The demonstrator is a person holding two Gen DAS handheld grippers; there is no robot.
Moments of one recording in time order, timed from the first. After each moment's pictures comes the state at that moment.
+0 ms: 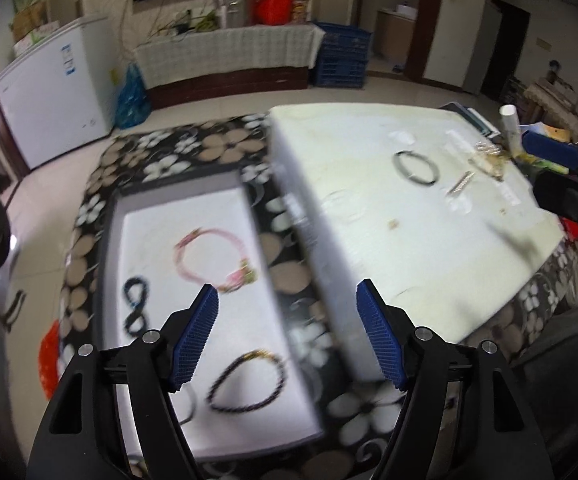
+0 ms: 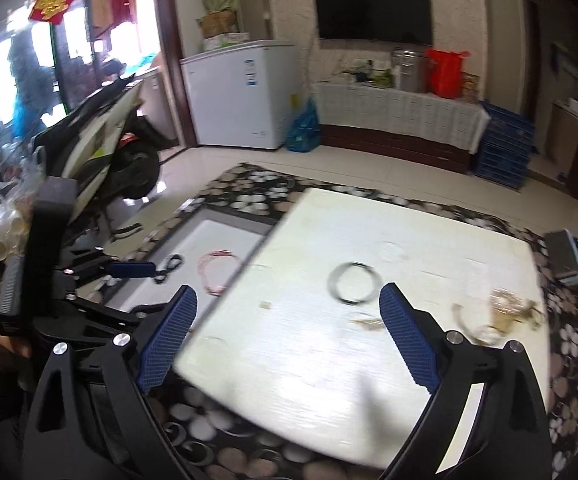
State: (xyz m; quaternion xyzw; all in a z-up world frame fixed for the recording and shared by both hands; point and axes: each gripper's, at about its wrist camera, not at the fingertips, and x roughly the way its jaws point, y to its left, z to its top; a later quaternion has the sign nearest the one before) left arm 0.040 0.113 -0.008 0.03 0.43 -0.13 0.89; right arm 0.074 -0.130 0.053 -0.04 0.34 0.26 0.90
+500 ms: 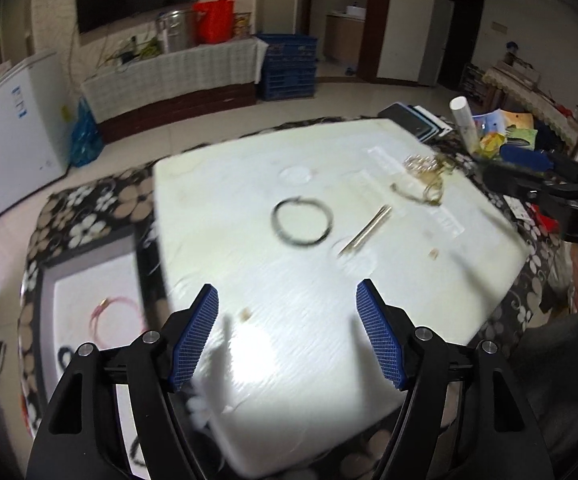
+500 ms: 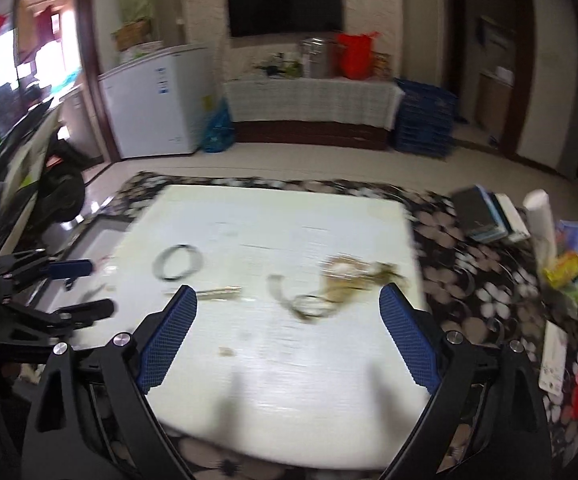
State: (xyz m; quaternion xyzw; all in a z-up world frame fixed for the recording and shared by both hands) left arm 0.066 0.016 0.005 0.06 0.41 -0.19 0.89; right arm 0.099 -0.251 0.041 -0.01 0.36 0.12 0.92
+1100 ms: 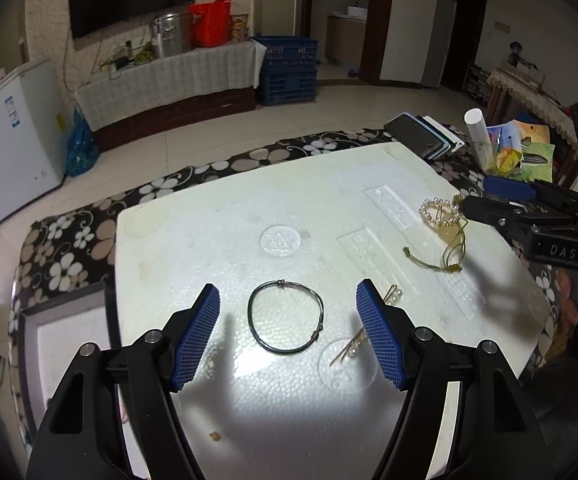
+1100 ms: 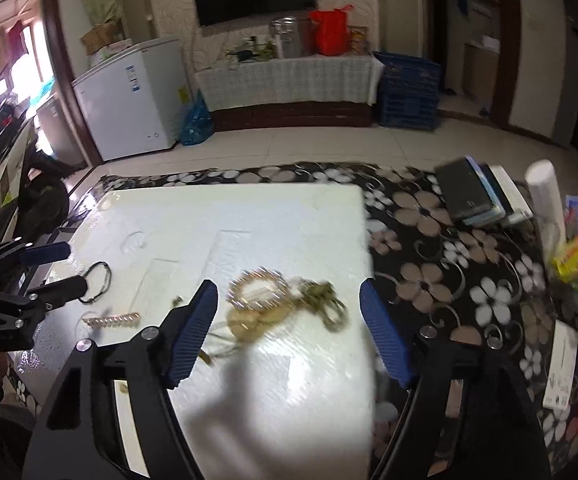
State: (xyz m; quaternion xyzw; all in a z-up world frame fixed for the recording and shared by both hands) left arm 0.128 -0.018 0.002 0.06 0.41 -0.19 0.89; right arm 0.156 -0.271 0.016 0.00 0.38 0.14 0.91
